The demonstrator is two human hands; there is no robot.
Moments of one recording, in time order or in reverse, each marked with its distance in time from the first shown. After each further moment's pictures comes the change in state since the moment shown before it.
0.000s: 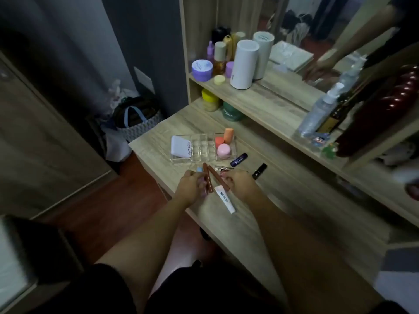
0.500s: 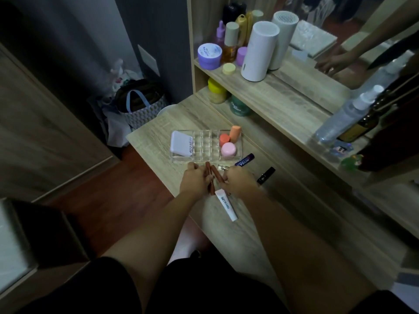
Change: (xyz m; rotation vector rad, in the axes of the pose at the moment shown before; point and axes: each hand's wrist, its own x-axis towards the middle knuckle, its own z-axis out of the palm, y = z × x) left_hand 0.040 0.011 0.012 0.001 0.074 -0.177; right_hand 0.050 0.008 0.007 -0.164 -0.166 0.060
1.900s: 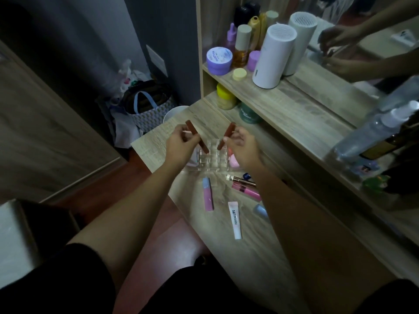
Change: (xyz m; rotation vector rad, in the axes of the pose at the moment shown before) left_hand 0.068 0.005 -0.094 -0.712 0.323 -0.053; right_hand 0.077 -0.007 -0.052 1.051 0.393 -0.030
